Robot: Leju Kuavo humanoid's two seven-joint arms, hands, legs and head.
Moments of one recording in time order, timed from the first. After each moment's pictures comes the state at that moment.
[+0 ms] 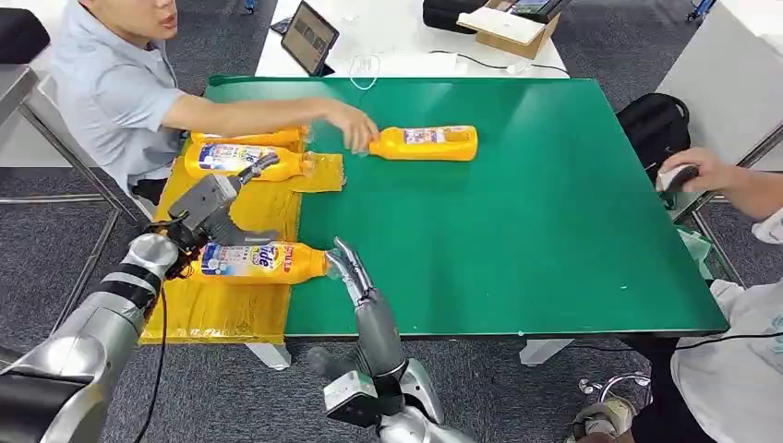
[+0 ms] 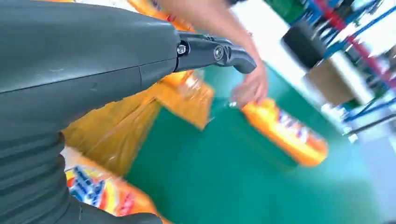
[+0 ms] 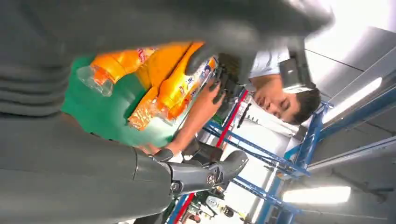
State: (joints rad) left arm -0.79 0.09 -0.27 -0.63 -0.42 -0.26 -0.60; right arm -0.24 0.15 0.78 -1.20 0.17 -0.69 -0.70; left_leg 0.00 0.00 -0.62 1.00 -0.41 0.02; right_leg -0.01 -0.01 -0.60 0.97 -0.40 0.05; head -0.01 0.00
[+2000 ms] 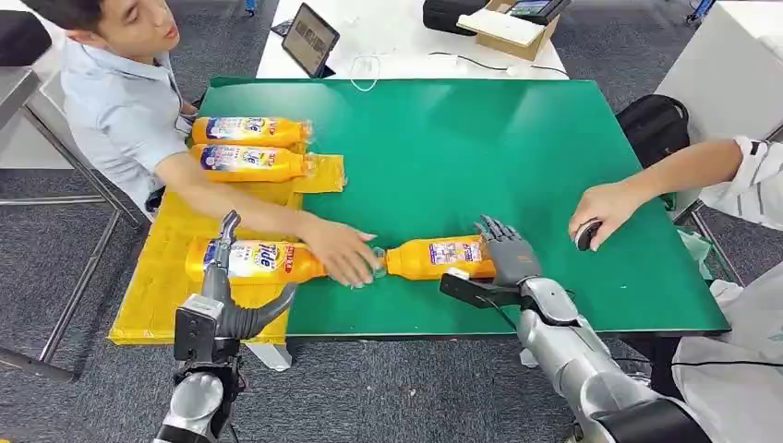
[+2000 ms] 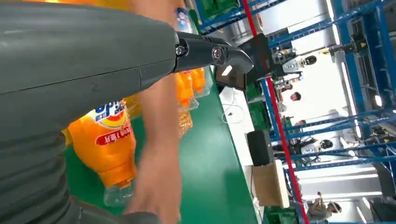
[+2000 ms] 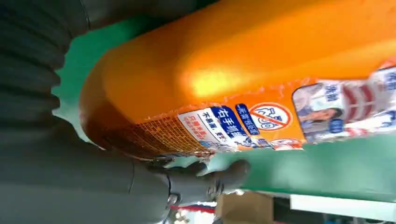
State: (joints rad) left arm -0.08 -0.13 -0.22 -1.41 -0.31 0.28 -0.54; right arm -0.63 -0.06 0.21 -0.43 1.04 -0.32 -0.35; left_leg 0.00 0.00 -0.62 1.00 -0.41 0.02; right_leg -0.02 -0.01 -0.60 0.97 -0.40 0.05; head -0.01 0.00
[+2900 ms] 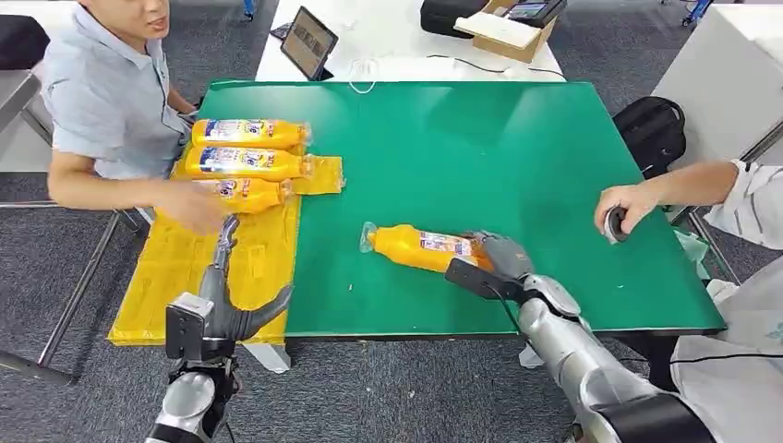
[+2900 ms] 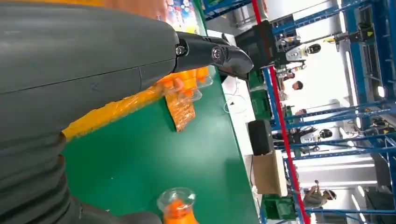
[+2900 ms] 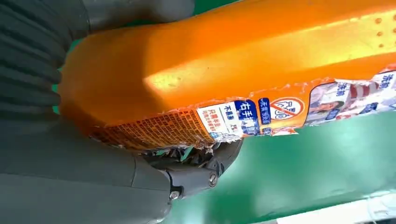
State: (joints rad) left arm -0.08 -0.10 -0.20 -1.40 -0.23 0.22 -0.54; right arm -0.63 -0.04 0.14 -0.41 0.77 -0.13 -0.54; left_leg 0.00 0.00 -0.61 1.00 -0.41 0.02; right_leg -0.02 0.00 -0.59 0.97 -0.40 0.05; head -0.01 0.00
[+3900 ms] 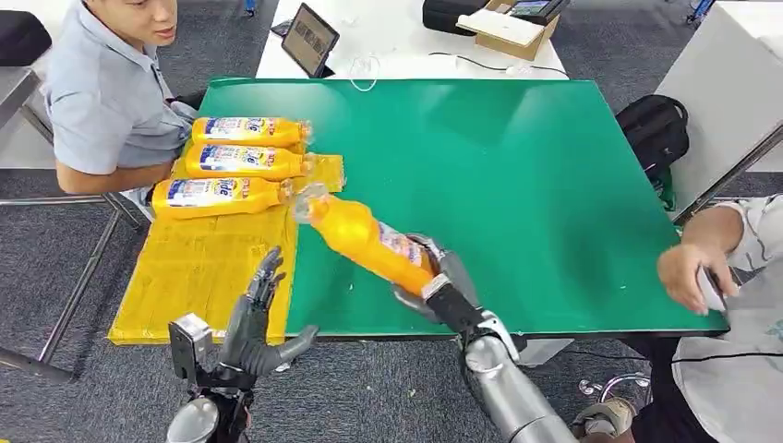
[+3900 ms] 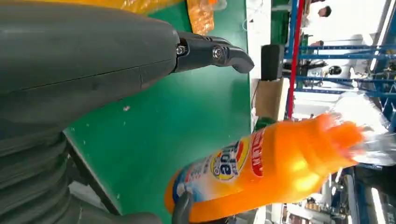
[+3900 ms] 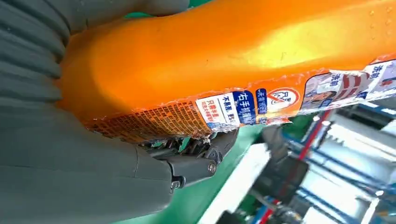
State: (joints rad) left arm 0.01 -0.12 -0.24 -1.41 -0.01 -0.10 -0.50; right arm -0.31 0.13 0.15 -0.97 0.34 -0.13 -0.70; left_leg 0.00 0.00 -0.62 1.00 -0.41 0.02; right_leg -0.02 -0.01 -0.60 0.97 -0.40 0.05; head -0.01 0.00
